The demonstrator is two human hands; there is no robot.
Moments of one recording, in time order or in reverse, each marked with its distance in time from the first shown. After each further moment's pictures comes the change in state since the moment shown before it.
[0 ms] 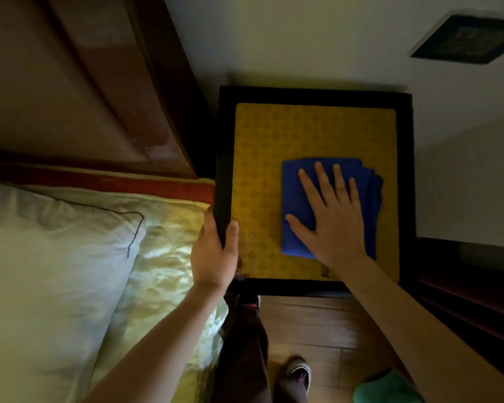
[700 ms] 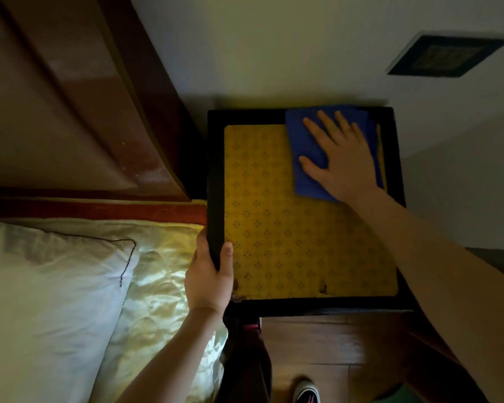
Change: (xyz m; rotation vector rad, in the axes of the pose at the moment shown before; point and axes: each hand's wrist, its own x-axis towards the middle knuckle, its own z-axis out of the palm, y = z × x) left_hand -0.002 0.004 -0.001 0.016 0.028 0.012; right_hand 0.110 0.066 -0.025 0.064 0.123 -0.004
